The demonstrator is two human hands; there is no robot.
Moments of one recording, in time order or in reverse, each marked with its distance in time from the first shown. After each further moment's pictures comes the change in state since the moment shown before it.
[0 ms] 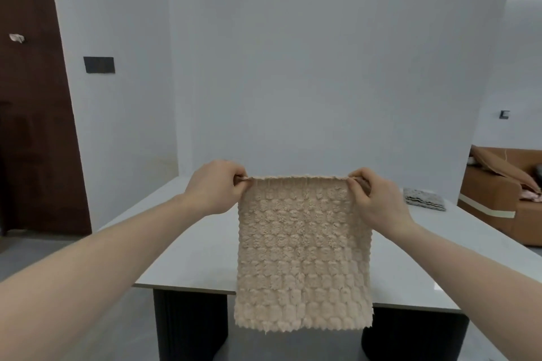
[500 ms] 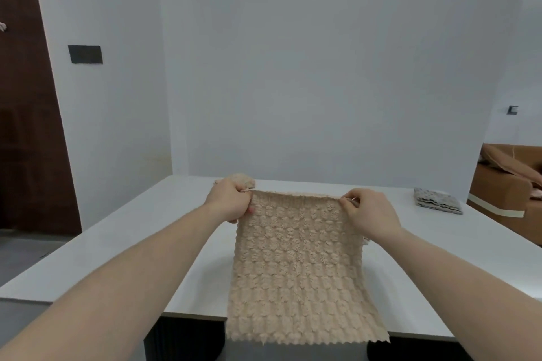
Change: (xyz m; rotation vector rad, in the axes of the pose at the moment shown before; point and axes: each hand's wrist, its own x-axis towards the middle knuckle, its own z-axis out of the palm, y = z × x) left_hand 0.050 -0.009 0.086 -0.489 -0.224 -0.471; right_hand 0.039 0.055 0.083 -0.184 -0.178 0.199
